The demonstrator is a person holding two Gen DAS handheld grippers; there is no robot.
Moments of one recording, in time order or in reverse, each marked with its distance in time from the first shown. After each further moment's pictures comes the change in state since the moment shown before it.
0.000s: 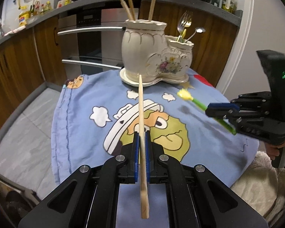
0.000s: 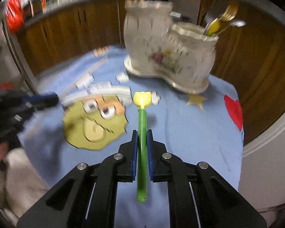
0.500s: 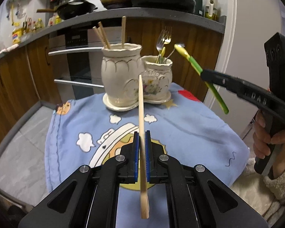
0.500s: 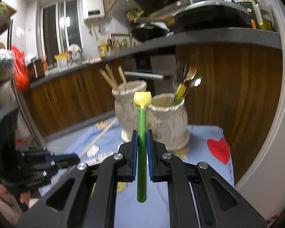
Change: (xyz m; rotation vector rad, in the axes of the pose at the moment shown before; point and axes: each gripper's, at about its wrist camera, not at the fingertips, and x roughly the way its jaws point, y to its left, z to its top) left arm -0.012 -0.035 0.025 0.068 -0.105 -0.027; right arm -0.062 -0.035 0.016 0.169 -0.475 0.038
